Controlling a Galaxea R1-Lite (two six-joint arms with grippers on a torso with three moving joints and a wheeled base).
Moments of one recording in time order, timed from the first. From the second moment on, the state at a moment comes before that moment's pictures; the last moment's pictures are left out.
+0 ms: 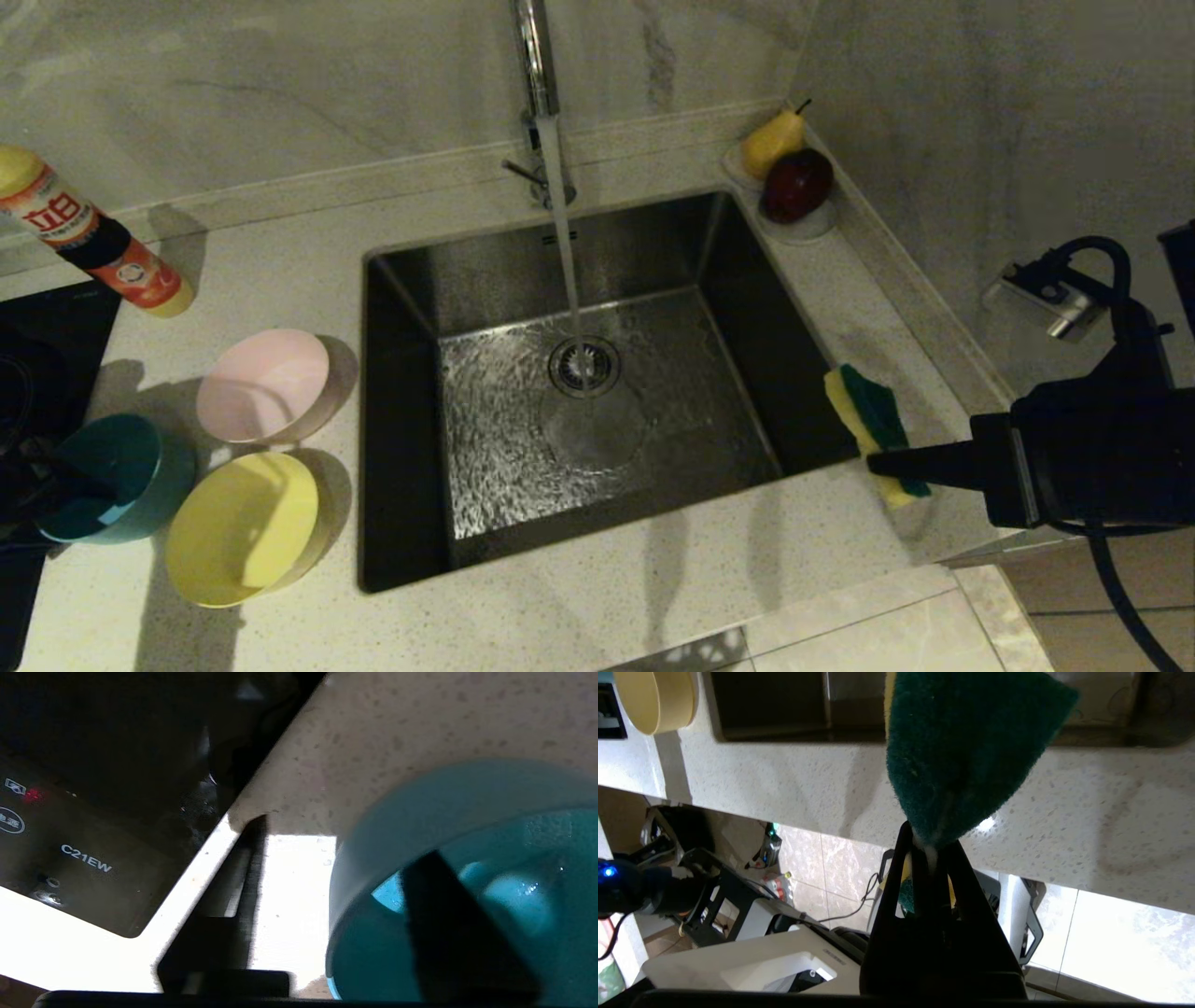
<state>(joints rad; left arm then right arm) 0.67 1.72 -1.12 0.39 -0.26 -0.31 0.51 1.33 -1.06 0.30 0.18 0.34</state>
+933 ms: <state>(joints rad) 0.69 1.61 -1.25 0.40 -0.25 -0.39 0.51 1.33 -1.06 0.30 0.18 0.34</state>
